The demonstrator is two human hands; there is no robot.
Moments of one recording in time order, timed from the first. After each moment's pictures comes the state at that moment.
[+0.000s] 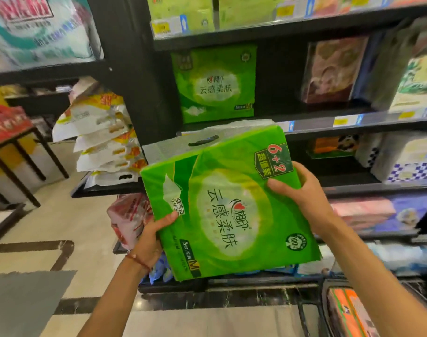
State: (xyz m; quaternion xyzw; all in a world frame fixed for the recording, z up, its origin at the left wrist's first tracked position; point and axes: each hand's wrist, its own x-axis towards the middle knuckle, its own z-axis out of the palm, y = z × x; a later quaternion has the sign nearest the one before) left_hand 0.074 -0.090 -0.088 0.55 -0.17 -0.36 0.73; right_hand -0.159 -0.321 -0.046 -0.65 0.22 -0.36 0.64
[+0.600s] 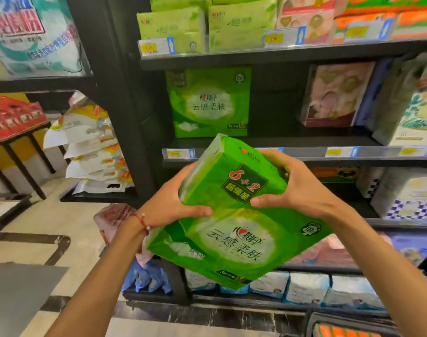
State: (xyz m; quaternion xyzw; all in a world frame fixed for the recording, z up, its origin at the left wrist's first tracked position) left_hand 0.058 -0.205 0.017 0.68 -0.52 -0.23 0.46; right_hand -0.166 -0.416 0.047 -0.85 0.06 -0.23 0.48
